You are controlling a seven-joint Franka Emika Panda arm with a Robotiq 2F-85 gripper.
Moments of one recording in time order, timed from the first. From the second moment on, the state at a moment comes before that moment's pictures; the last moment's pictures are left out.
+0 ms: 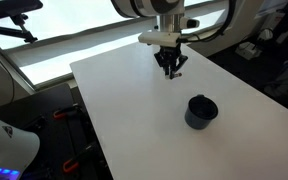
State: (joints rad) arm 0.04 0.41 -0.03 -2.03 -0.38 2.34 -0.02
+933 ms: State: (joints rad) arm 0.05 0.45 -0.11 -2.20 -0.46 2.56 0.06
